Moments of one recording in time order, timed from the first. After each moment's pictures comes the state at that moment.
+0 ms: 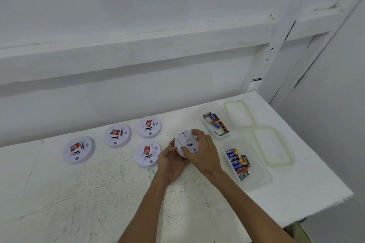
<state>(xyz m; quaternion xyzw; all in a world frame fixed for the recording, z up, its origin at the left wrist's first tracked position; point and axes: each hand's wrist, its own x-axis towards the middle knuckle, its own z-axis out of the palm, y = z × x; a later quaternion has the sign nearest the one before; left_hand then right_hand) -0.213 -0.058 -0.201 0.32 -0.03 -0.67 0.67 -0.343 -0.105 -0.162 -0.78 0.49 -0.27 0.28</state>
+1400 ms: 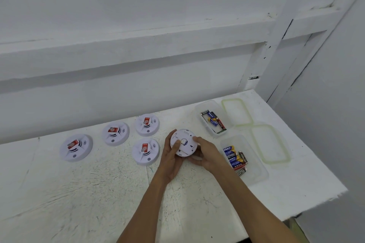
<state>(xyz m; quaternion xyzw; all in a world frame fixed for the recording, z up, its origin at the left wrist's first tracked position) -0.220 -0.063 -0.215 0.40 -0.13 -0.58 0.70 -0.346 -0.118 -0.154 -0.27 0.55 -0.26 0.74</state>
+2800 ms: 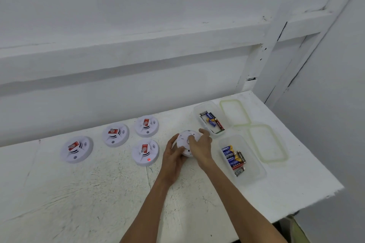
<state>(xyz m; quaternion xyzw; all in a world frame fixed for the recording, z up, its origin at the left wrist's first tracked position) -0.228 -0.053 -0.210 0.43 -0.17 -0.58 0.67 -0.323 -0.115 -0.152 -0.50 0.63 -0.30 0.52</state>
